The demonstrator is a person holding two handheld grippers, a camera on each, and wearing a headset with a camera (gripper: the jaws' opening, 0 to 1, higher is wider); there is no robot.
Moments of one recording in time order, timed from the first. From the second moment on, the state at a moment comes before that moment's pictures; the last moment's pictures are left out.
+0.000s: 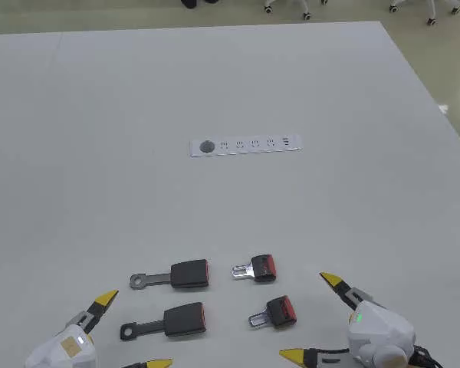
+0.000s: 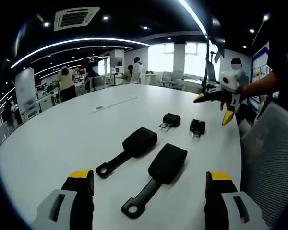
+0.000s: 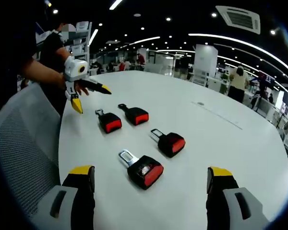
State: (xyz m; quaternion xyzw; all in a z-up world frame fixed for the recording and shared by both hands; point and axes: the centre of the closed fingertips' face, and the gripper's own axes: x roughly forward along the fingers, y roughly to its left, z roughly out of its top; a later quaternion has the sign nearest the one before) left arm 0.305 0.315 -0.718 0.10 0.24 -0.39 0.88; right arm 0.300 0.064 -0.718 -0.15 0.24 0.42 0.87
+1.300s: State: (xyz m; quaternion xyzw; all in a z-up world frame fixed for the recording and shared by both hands) left arm 0.301 0.308 -0.717 0.10 0.25 -0.41 0.87; right arm 0.298 0.062 -0.718 -0.16 0.24 0.42 0.86
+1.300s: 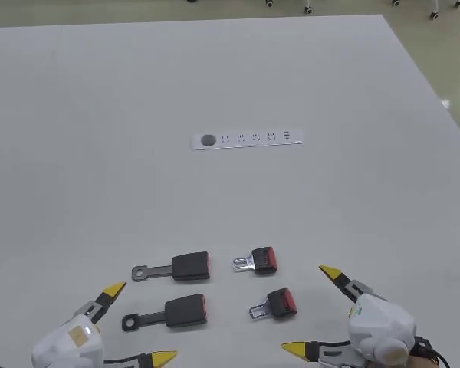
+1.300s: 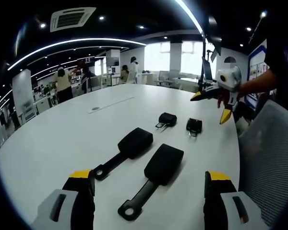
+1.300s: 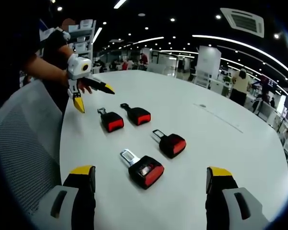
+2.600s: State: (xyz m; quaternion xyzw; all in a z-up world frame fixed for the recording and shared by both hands) left arm 0.300 0.307 -0.719 0.11 0.25 -0.41 0.87; right arm 0.299 0.061 -0.717 -0.16 0.23 0.42 0.86
